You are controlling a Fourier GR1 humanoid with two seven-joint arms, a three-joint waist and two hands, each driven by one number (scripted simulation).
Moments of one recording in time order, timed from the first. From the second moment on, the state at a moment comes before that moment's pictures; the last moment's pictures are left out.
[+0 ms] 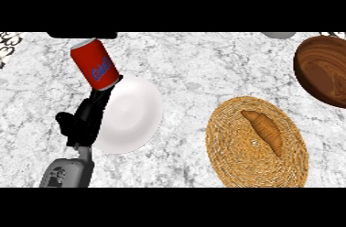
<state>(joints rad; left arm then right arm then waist) -0.17 0.04 -0.04 -1.53 -0.07 0.05 0.09 -0.59 -0.72 -0.24 -1.34 0.41 0.21 0.03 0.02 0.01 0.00</state>
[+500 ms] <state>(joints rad) -0.16 0.04 -0.04 -1.54 -0.07 0.04 0.09 -0.72 -0.75 -0.25 -0.76 0.57 0.02 -0.32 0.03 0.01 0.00</state>
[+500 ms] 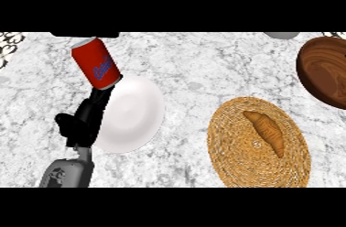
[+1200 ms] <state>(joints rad) -0.17 0.04 -0.04 -1.54 -0.06 0.03 0.09 -0.83 -0.75 -0.31 -0.34 0.52 0.20 -0.59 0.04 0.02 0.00</state>
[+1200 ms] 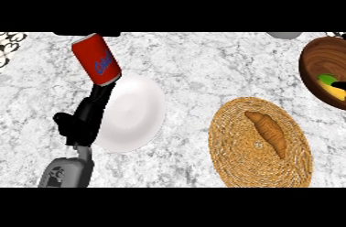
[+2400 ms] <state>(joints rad) -0.14 0.03 -0.05 -1.56 -0.08 0.04 0.09 -0.83 -1.00 -0.57 -0.16 0.25 0.57 -0.58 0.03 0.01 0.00</state>
